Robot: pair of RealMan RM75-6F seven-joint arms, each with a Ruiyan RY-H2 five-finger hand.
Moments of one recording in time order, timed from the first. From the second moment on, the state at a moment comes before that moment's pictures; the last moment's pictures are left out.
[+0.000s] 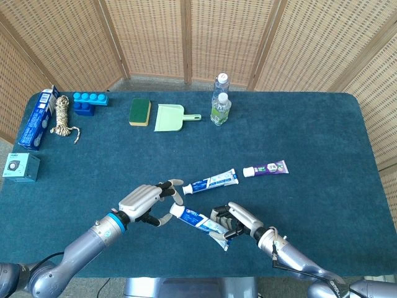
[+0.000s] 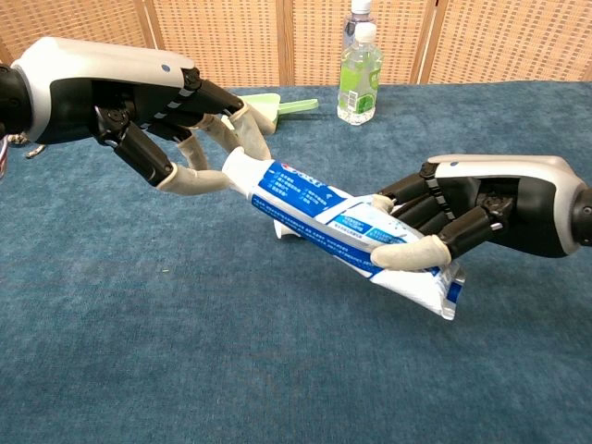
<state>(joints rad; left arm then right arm) -0.84 -1.18 -0.13 -2.15 0.89 0.87 0.13 0.61 -1.30 0.14 -1.94 -1.22 0.71 0.51</state>
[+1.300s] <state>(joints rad) -0.84 -1.19 -0.12 -2.15 0.89 0.91 0.15 0.60 -1.31 0.15 -1.92 -1.19 0.72 0.55</state>
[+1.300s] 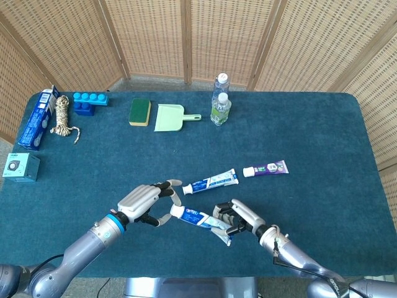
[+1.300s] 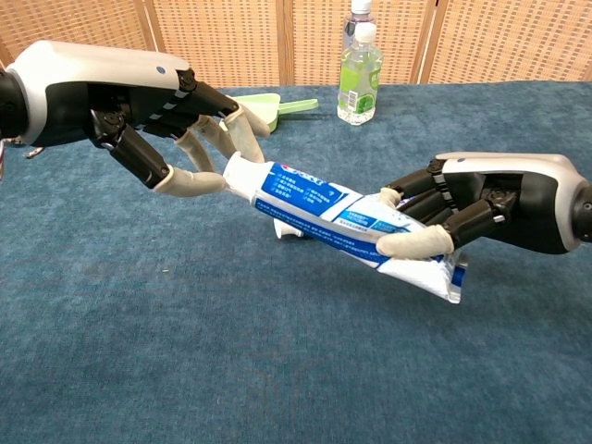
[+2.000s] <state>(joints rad) -0.82 -1.18 -0.11 -2.16 0.91 0.92 0.15 0.59 -1.31 0.17 -1.89 -1.15 0.71 0.58</state>
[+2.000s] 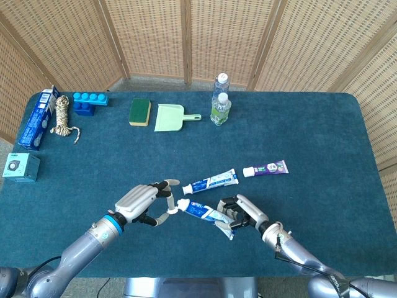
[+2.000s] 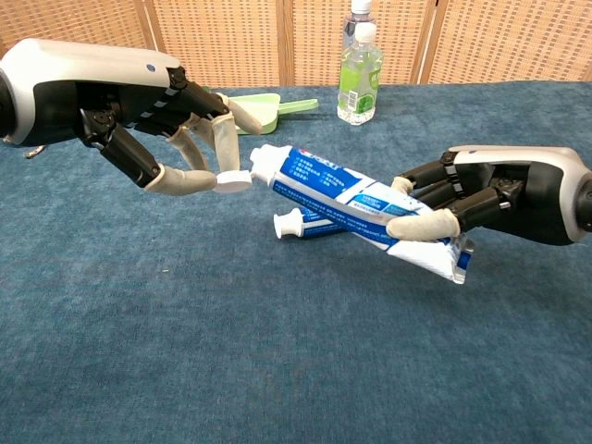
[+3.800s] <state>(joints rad) -0.20 -0.64 0.05 -2.08 1.38 1.38 -0.35 0.51 -1.21 0.11 -1.67 -1.16 0.81 0.33</state>
